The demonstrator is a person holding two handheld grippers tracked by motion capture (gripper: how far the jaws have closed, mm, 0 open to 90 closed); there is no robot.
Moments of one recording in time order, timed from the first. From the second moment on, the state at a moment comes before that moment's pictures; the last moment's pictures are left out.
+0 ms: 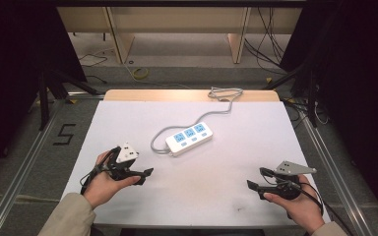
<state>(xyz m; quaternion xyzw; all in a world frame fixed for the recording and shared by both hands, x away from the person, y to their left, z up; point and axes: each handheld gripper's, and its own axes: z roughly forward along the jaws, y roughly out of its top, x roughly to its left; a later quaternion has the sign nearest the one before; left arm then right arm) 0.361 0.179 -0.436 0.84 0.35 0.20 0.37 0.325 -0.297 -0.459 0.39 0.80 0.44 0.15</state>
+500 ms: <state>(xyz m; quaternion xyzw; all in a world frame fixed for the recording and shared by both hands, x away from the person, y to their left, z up) 0.352 0.205 -0.447 0.84 0.36 0.21 0.36 0.325 -0.298 -0.459 0.39 0.80 0.43 0.15</state>
